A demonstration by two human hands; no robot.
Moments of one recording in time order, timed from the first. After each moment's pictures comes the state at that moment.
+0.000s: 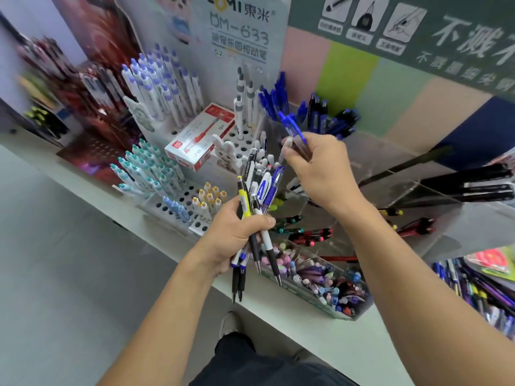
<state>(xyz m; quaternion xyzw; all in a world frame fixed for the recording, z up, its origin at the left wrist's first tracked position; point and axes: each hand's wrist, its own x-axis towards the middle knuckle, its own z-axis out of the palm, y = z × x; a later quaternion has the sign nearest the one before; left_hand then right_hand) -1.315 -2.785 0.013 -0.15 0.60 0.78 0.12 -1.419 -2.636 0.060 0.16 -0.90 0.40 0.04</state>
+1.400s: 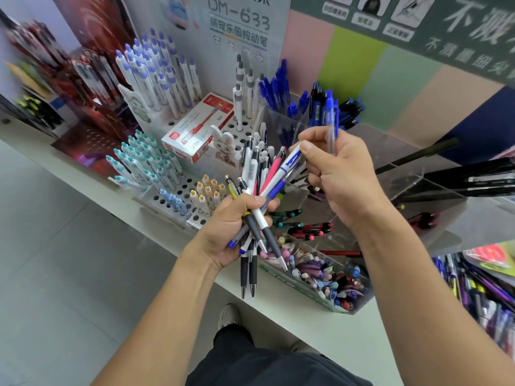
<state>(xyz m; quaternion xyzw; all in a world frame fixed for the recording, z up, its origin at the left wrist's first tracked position) -1.321 -2.782 0.008 -0.09 0.35 0.91 0.20 -1.394 -2.624 0.077 0.03 -0.72 0.68 -0.10</state>
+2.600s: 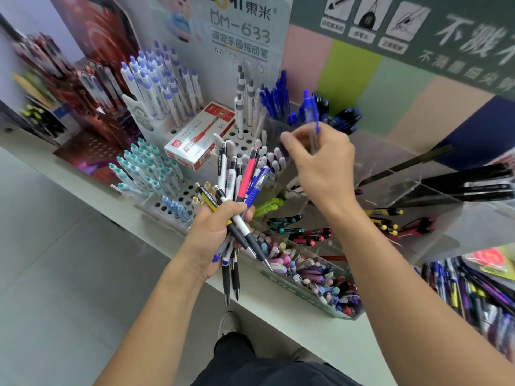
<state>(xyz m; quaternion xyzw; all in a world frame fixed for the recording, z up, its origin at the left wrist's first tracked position) -1.307 -2.801 0.017 -0.17 0.51 0.84 0.07 -1.411 -2.649 0.067 0.07 -0.86 0.49 0.10</state>
